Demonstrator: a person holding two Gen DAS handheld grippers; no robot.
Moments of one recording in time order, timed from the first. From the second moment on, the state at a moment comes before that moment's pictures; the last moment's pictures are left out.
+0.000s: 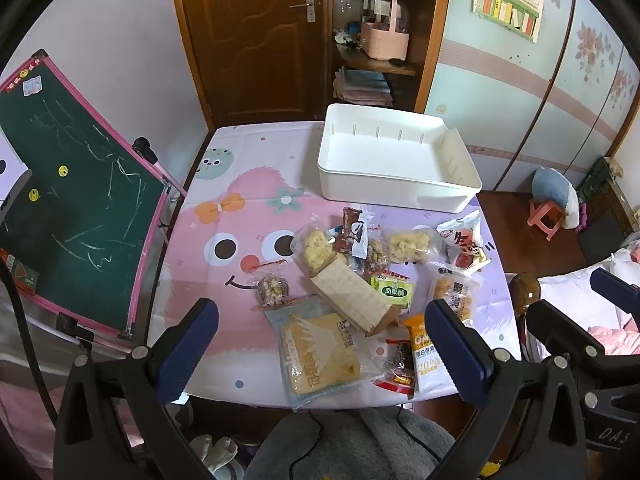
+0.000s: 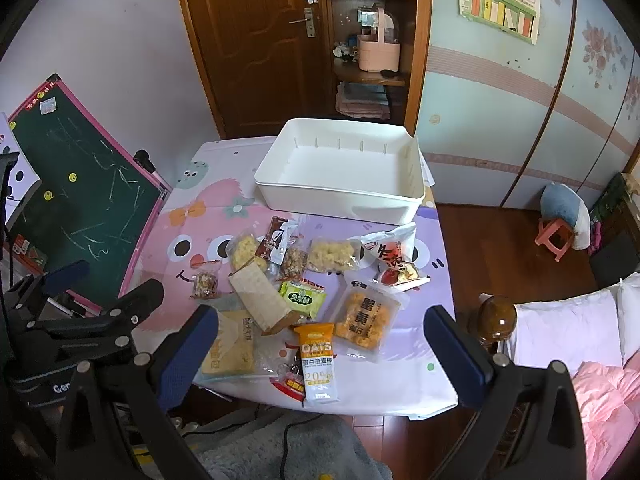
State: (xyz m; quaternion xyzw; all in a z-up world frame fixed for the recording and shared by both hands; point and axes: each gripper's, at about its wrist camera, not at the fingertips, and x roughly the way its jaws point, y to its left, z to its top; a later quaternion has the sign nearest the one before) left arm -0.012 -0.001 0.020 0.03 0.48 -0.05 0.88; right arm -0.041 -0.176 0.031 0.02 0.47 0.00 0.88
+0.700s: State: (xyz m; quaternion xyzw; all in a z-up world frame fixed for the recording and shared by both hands) left arm -0.013 -0.009 0.029 0.04 0.47 -0.06 0.88; right arm -0.040 -0.183 0.042 0.01 0.46 -0.01 0.89
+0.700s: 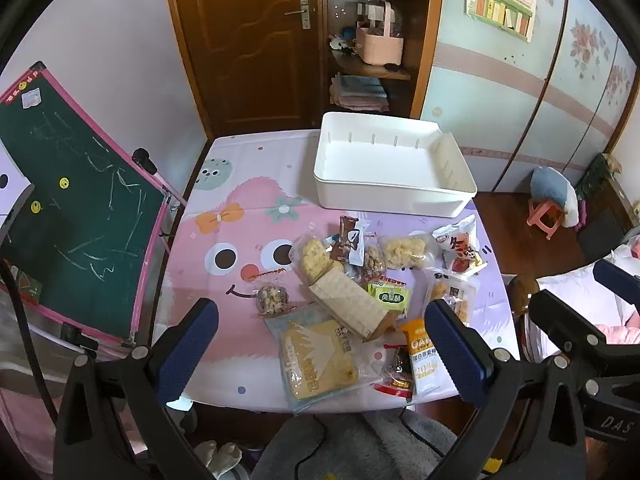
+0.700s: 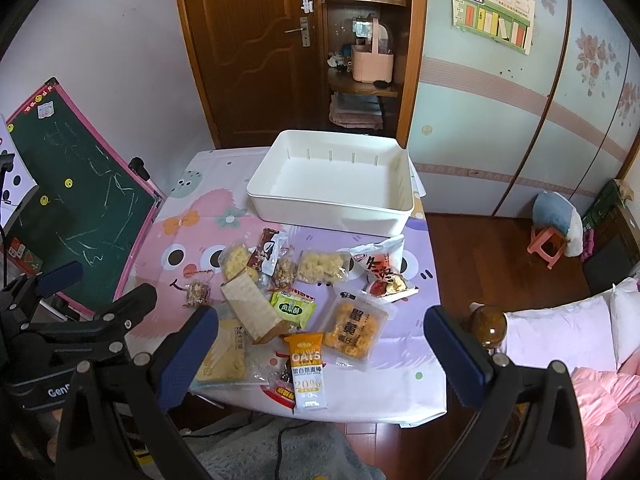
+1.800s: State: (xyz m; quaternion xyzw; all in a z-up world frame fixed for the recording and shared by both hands) left arm 0.059 0.040 0.004 0.02 0.49 -0.03 0.87; right arm 0.016 -0.206 0.012 0.05 0.50 0.00 0.87
